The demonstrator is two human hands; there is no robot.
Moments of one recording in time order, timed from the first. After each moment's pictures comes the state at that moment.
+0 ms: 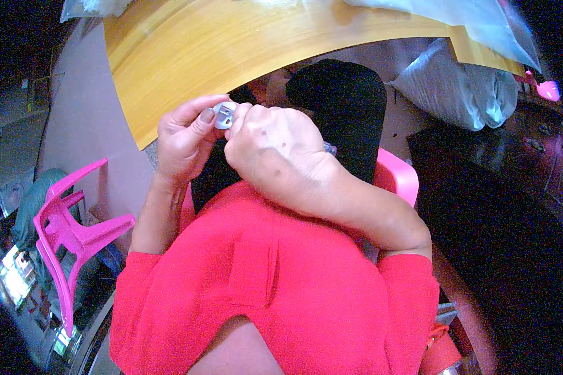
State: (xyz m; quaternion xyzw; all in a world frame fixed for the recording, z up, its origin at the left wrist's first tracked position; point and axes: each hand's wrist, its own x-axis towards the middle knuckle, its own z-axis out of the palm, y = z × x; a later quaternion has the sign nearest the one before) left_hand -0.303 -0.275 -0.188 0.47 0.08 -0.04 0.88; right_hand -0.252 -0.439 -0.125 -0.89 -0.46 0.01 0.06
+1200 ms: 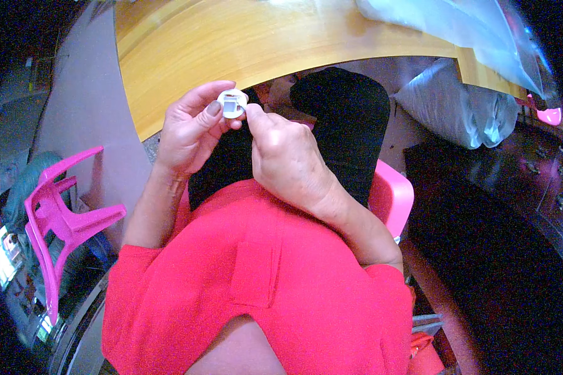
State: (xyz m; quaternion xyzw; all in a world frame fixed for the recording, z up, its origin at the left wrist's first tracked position) left_hand -0.300 -0.268 -0.183 0.41 0.10 -0.05 0.91; right_hand -0.262 -0.440 -0.160 -0.83 -0.34 0.08 0.42
